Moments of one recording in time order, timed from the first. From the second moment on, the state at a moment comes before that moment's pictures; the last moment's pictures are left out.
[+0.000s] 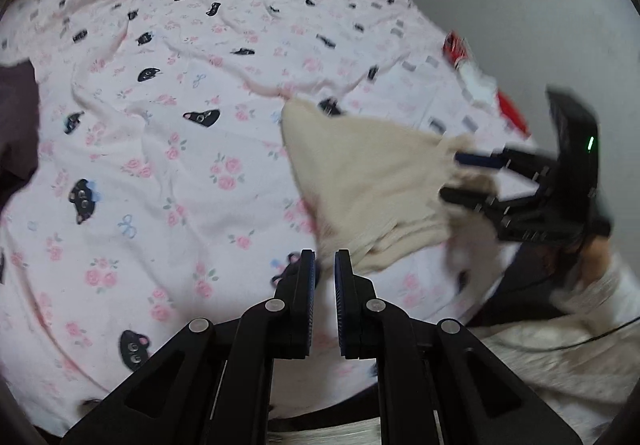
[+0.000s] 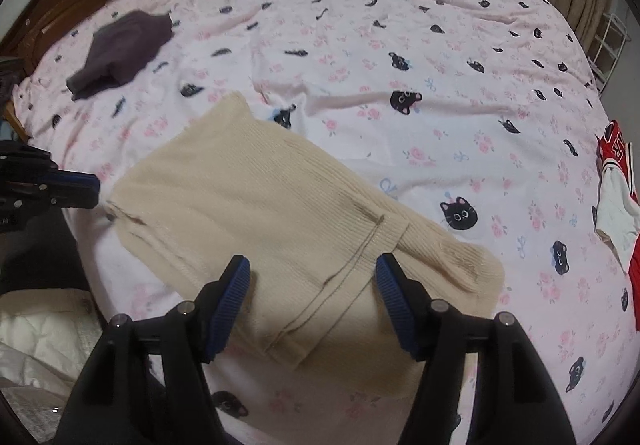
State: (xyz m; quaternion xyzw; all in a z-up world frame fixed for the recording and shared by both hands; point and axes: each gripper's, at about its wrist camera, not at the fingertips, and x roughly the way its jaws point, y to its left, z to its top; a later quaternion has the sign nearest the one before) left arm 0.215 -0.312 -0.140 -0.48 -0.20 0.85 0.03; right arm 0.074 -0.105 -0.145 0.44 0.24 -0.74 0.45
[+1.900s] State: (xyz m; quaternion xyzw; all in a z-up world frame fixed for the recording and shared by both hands) left arm 0.097 -0.243 -0.131 -0.51 -0.21 0.83 0.08; right arm 0.032 -0.002 -0.142 0.48 0.12 -0.76 0.41
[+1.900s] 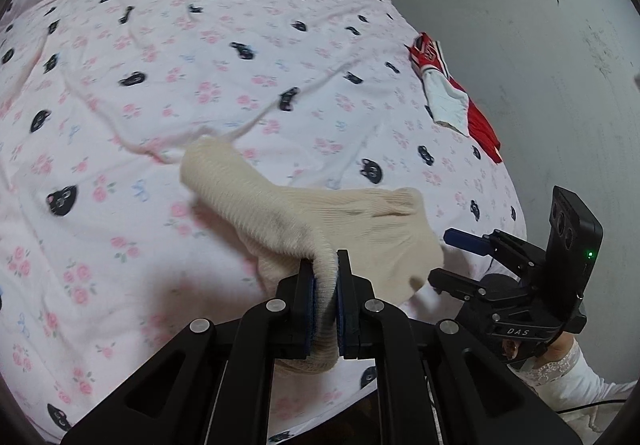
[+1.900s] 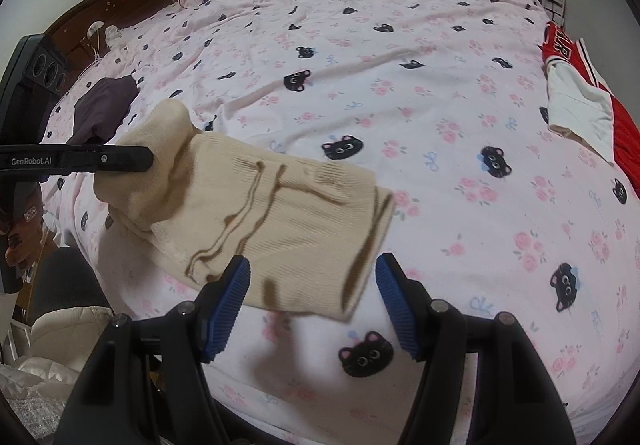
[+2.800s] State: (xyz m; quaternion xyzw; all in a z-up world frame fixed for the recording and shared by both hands) left arm 0.051 -0.132 -0.157 -0.56 -0.15 0.80 0.13; right arm 0.016 0.042 -0.154 0.50 0.09 -0.77 0.39
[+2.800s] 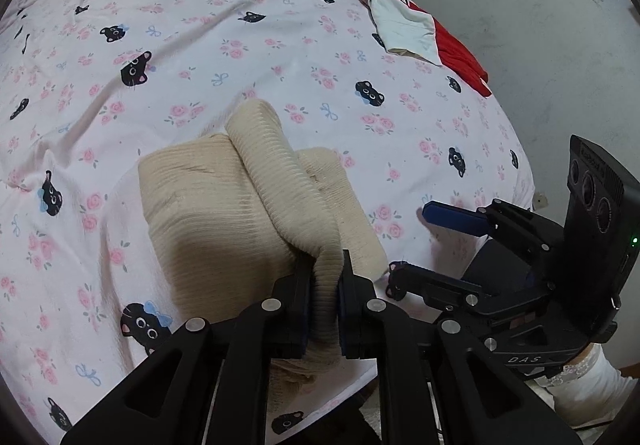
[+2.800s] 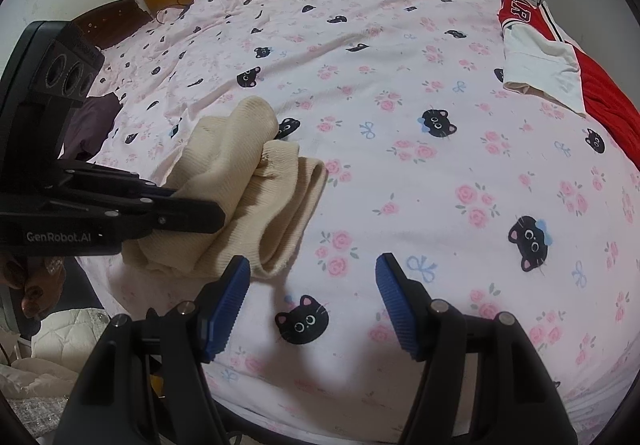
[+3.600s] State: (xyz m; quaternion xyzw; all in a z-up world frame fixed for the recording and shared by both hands) left arm 0.101 -0.195 -0.136 -0.51 -0.18 0.84 0.10; right arm 0.011 0.038 -0.129 0.47 0.09 -0.78 0.40
